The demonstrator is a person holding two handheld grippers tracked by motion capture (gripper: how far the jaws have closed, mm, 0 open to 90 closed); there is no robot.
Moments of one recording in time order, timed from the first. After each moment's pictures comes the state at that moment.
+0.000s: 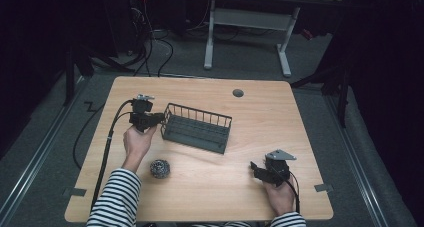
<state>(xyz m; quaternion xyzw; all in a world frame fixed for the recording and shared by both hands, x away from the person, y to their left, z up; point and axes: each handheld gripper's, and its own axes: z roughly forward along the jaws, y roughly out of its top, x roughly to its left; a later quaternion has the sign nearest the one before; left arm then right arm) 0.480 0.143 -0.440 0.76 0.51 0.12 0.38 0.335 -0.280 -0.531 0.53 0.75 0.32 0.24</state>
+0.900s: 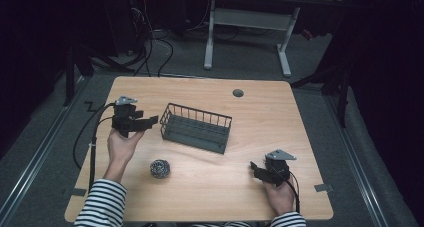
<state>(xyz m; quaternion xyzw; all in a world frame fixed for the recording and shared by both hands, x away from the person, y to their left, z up) 0.447 0.187 -0.422 0.75 0.49 0.15 0.42 0.335 -0.279 -0.531 0.53 0.75 0.32 0.23</state>
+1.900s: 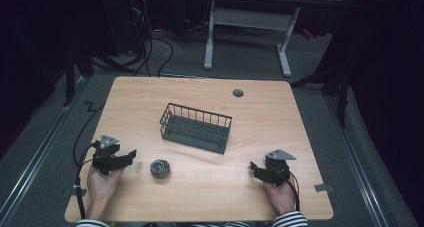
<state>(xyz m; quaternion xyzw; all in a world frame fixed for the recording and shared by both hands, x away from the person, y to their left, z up) 0.382 0.239 -0.513 0.75 0.52 0.20 0.35 0.335 -0.280 -0.531 0.53 0.75 0.32 0.23</state>
